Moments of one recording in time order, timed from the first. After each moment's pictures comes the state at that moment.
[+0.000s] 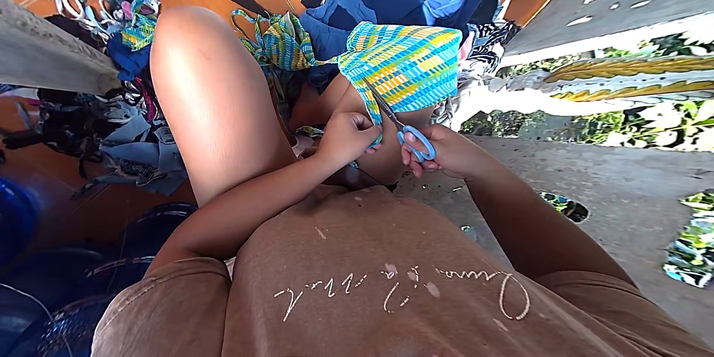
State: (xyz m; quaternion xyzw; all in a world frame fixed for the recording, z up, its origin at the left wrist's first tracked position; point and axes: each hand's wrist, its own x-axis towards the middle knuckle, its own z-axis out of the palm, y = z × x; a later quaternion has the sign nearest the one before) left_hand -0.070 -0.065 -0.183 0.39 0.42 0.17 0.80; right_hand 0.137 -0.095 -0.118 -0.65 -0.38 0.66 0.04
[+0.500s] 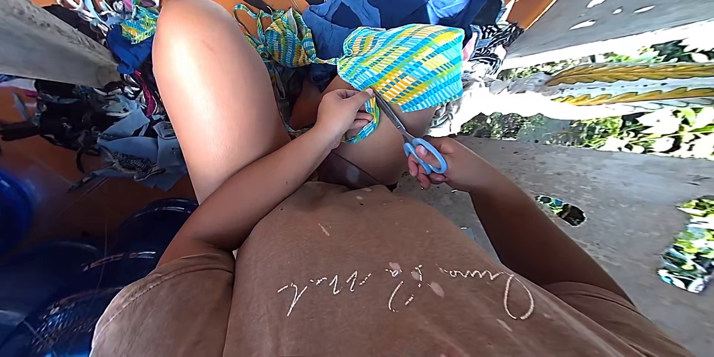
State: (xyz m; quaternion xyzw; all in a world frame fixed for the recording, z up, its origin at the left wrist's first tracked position) left_hand -0.061 -0.036 -0.193 0.17 0.48 0.23 0.83; right_hand 0.153 -0.116 -0.120 -0.62 -0.39 0.67 0.06
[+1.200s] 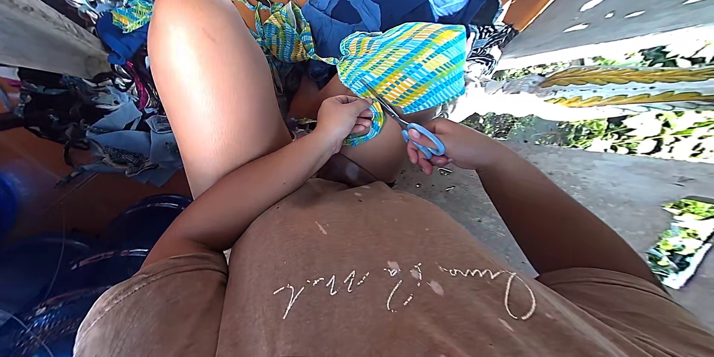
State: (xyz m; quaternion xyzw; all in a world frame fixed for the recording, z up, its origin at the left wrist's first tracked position) left_hand -0.059 -0.047 -0.195 0.12 0.48 0.21 0.84; right_hand 0.146 -0.077 -0.110 -0.64 -0.39 0.66 -0.06
